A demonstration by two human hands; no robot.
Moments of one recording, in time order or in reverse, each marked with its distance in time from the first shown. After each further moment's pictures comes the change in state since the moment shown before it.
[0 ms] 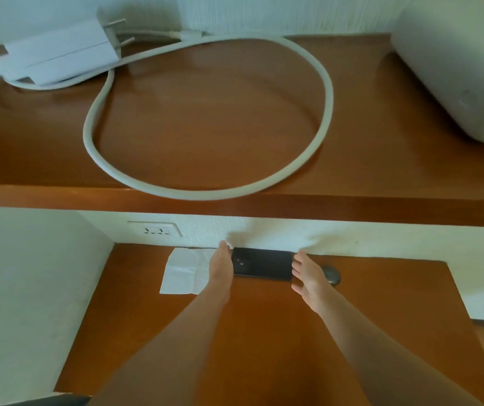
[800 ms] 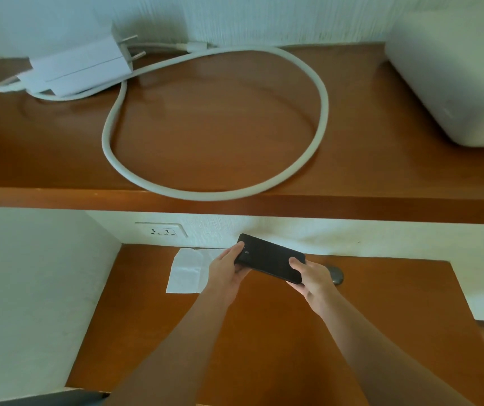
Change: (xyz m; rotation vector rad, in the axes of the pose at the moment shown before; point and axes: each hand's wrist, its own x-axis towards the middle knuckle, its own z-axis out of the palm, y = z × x) left_hand -0.025 0.011 -0.010 -0.470 -0.133 -0.063; right_hand -0.011 0.009 0.001 0.023 0.079 -0.075
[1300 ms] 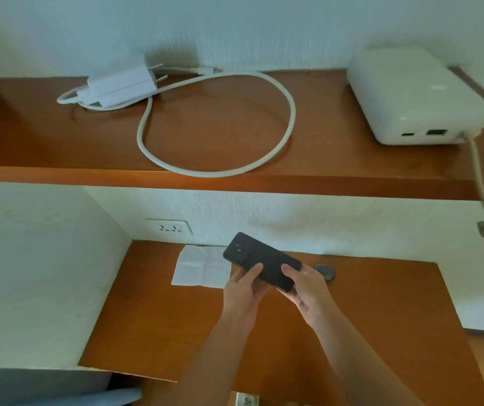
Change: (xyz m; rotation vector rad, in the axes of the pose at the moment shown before) left_hand -0.091 -0.040 0.011 -0.064 -0.095 0.064; right_hand -0.084 -0.006 -0.006 0.118 -0.148 -0.087
